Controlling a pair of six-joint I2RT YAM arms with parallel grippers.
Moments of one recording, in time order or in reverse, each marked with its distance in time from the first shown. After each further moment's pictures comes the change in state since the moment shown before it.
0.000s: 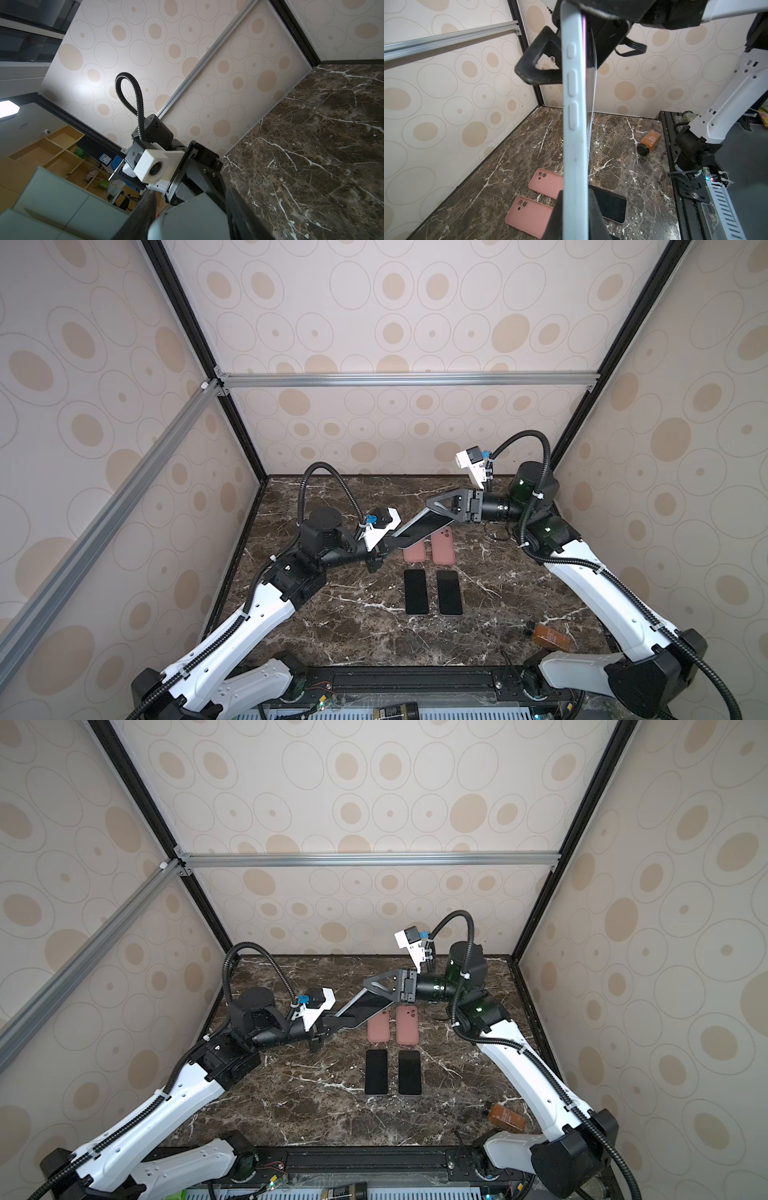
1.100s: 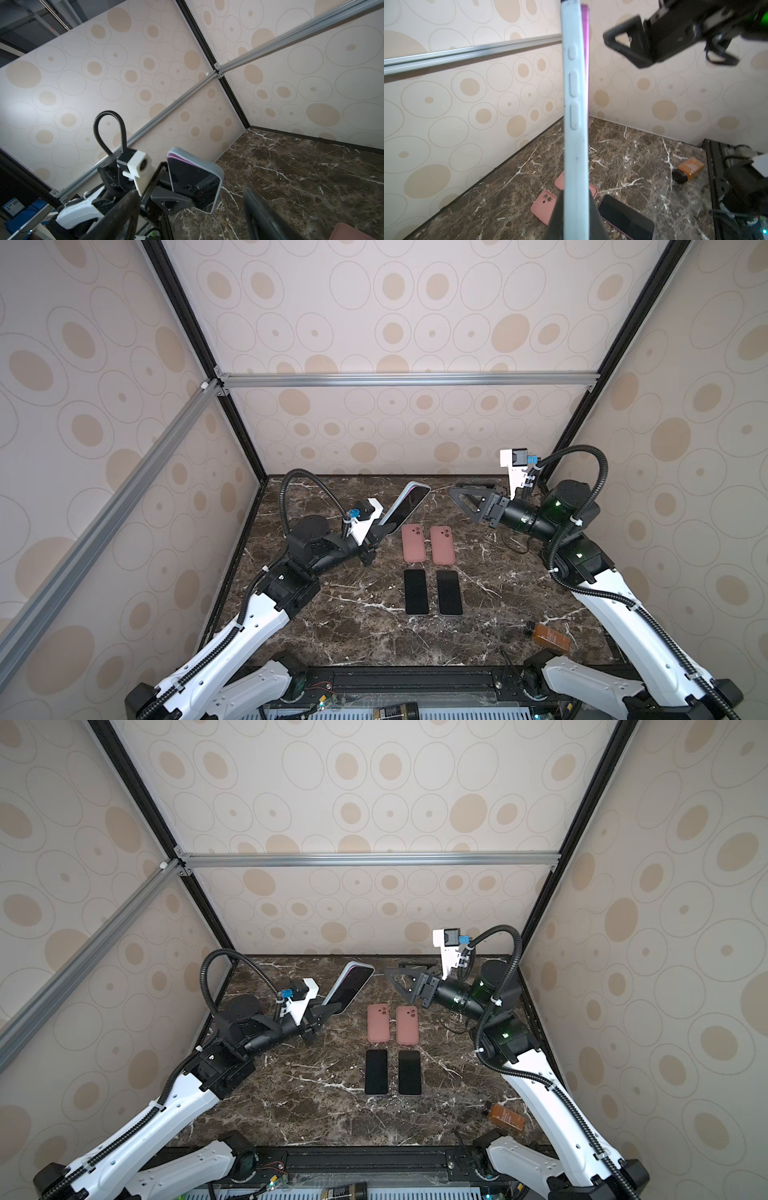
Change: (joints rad) left arm 0.043 -0.076 -0.094 0.184 -0.139 -0.210; right arm -0.040 -0.211 -0.127 0.005 0.338 -0.236
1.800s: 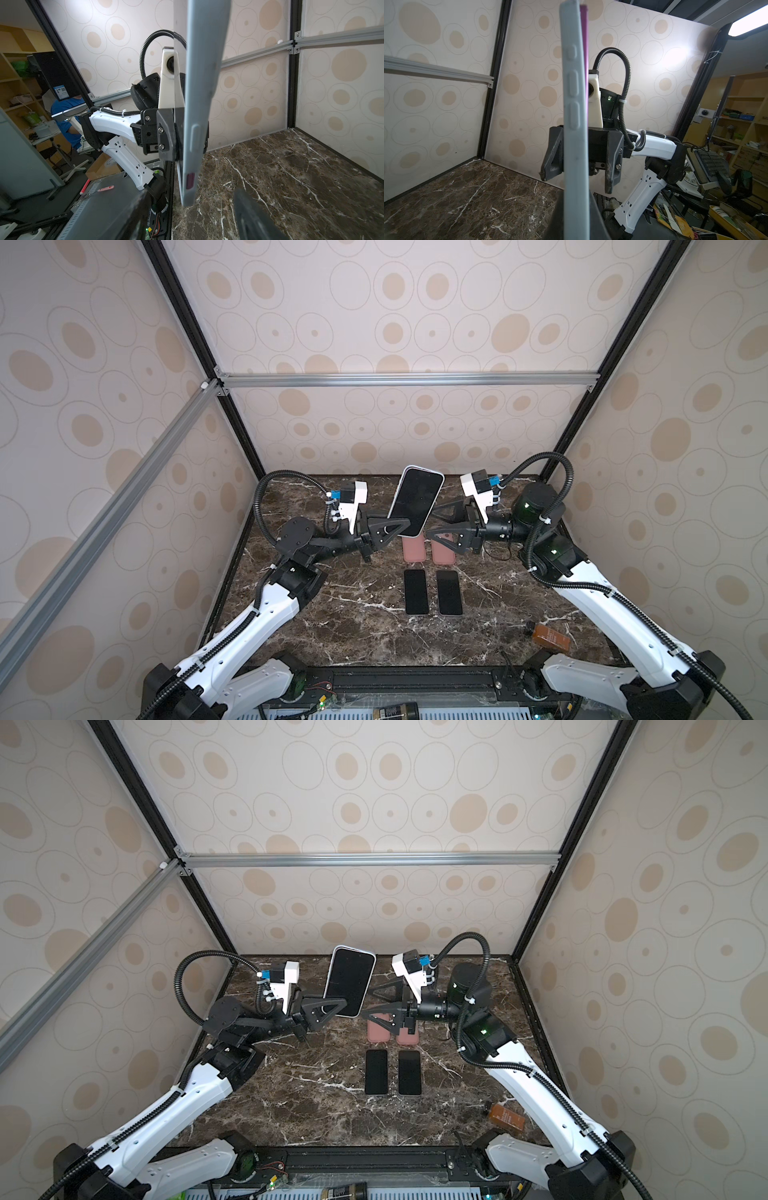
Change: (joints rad) left arm 0.040 0.092 -0.047 0.576 0.430 -0.645; right arm 0.128 0.081 -0.012 0.025 -0.299 -0.358
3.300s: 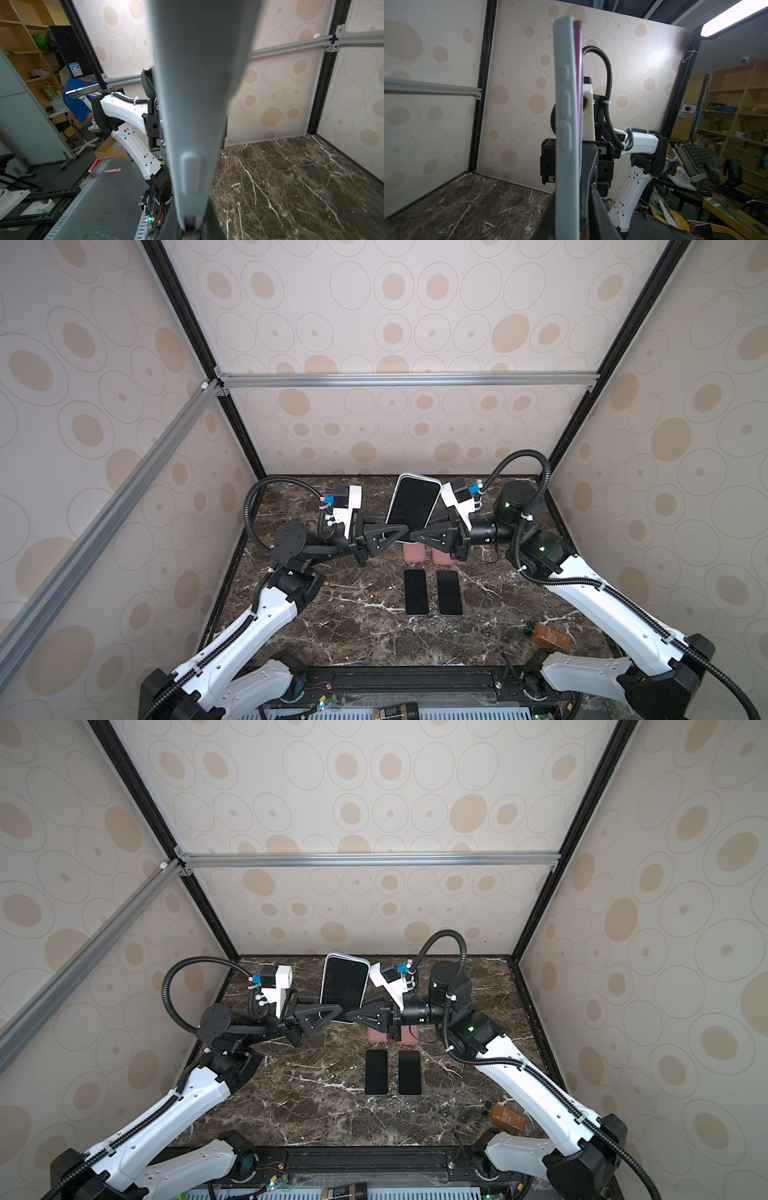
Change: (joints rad) left arm 0.000 -0.037 -0.024 0.065 0.026 0.000; right arm 0.108 0.052 0.066 -0.104 0.019 -0.127
